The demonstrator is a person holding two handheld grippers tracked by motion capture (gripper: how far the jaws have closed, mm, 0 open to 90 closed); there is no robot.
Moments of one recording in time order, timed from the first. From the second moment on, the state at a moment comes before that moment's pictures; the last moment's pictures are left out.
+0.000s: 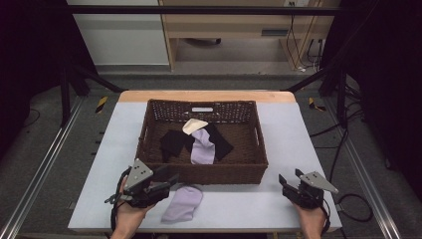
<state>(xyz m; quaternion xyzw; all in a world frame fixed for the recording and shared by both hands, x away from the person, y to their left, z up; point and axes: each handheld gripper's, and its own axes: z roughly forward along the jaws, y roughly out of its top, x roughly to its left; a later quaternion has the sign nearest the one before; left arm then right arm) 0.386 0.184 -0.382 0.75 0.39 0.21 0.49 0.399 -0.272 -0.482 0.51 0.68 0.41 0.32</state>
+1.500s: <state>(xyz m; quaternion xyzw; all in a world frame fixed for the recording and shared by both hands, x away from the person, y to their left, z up) 0.568 0.105 -0.368 0.77 0.42 0.24 0.42 0.405 -0.274 -0.482 0.51 0.68 0.42 0.33</state>
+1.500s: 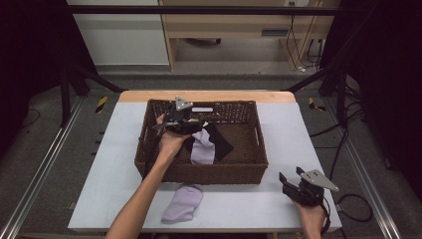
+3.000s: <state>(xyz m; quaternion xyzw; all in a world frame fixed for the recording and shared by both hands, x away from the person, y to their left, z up) 0.594 0.073 -0.419 0.87 0.41 0.12 0.24 0.405 -0.274 -0.483 0.51 0.68 0.42 0.32</state>
